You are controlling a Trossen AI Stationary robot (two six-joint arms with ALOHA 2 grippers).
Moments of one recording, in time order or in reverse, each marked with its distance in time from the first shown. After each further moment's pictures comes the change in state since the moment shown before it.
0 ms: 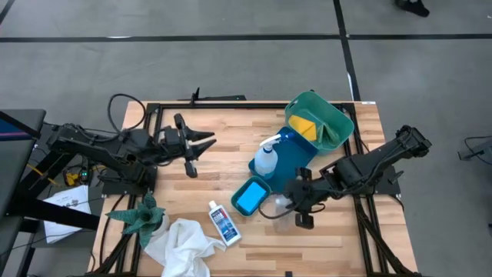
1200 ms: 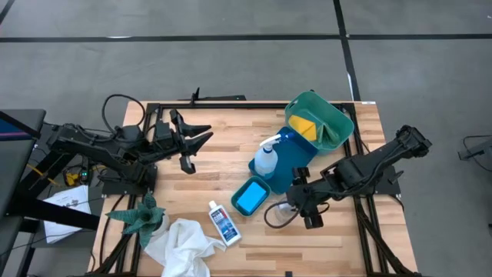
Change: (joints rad) left arm 0.001 0.000 0.000 0.183 -0.001 0.008; right arm 0.016 -0.004 -0.002 -0.065 -0.002 -0.293
